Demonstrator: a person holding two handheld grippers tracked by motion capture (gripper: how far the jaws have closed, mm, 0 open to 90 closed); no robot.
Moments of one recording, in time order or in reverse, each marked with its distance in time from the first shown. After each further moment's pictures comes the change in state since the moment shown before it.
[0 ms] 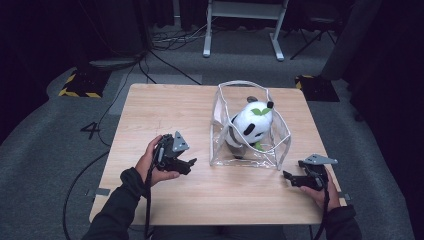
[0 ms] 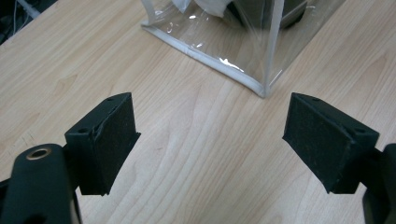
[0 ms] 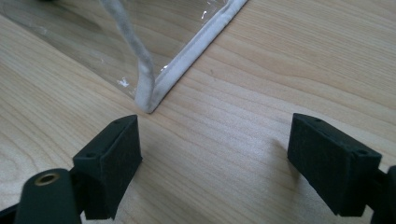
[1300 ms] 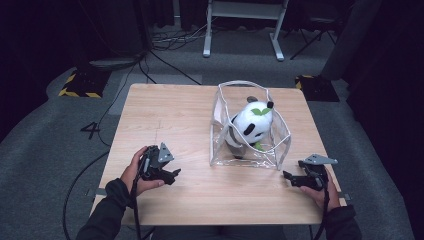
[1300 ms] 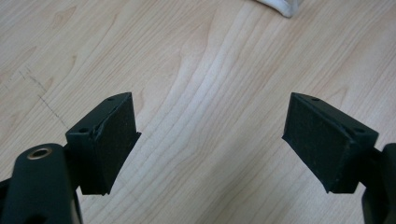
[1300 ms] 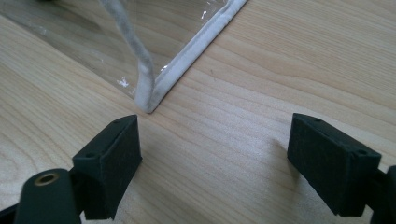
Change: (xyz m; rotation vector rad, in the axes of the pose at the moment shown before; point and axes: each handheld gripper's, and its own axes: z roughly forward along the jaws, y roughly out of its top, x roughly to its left) left arm 0.010 -0.054 -0.002 0.083 0.014 -0.006; right arm 0.000 0.000 0.000 0.000 -0.001 0.000
